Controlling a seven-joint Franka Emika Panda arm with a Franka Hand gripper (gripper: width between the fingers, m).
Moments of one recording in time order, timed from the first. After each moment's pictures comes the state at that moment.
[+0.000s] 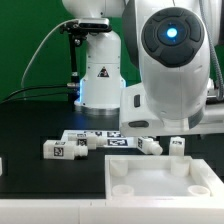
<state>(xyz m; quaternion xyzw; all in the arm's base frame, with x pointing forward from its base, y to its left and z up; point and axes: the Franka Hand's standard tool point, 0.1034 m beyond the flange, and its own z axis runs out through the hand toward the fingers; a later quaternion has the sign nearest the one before) 0.490 0.118 0.051 -0.90 0.09 0.42 0.11</state>
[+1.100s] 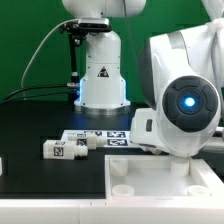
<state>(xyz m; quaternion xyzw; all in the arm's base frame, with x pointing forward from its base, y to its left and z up) 0.431 0.145 0.013 -0.86 0.12 0.49 0.06</state>
